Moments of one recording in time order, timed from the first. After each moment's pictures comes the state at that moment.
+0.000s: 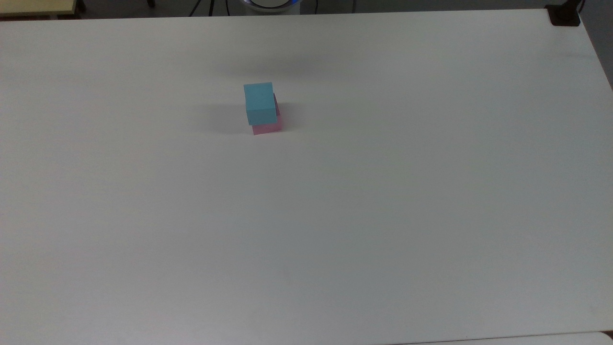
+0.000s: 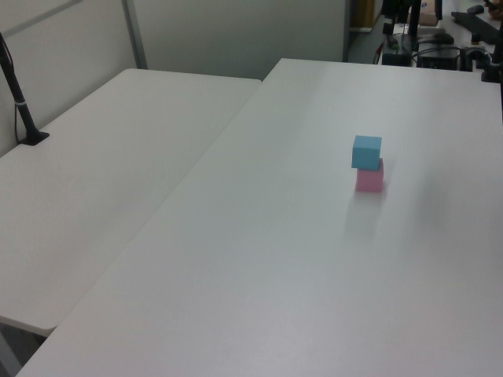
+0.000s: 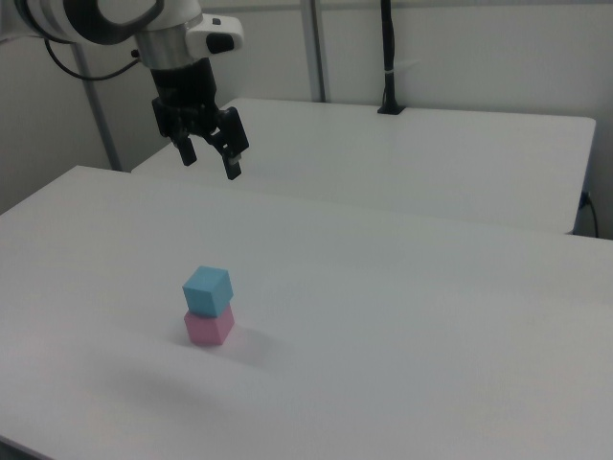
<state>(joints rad) -0.10 -0.09 -0.04 -1.63 0.00 1.63 -0.01</state>
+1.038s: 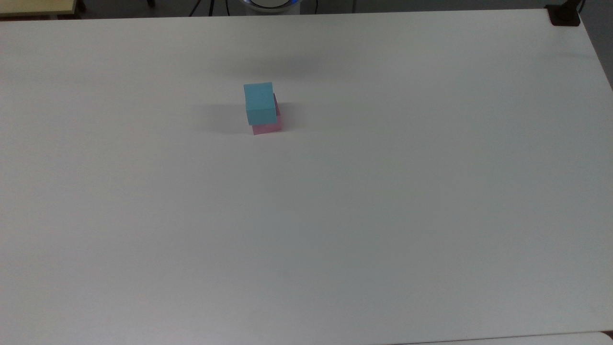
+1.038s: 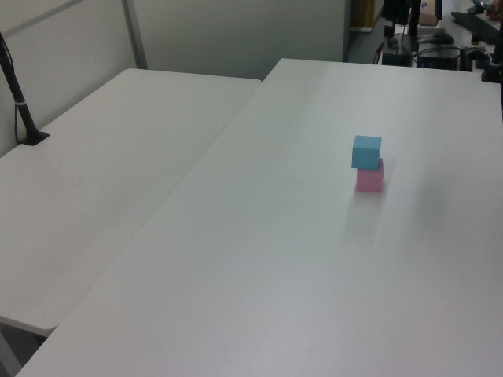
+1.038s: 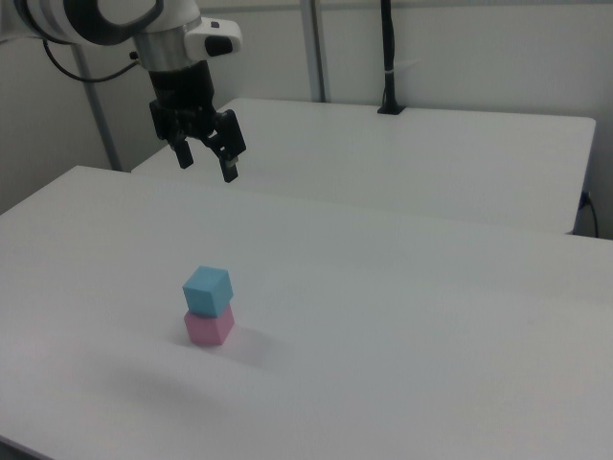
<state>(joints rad) -0.09 -0.08 -0.04 -1.63 0.00 1.61 -0.01</state>
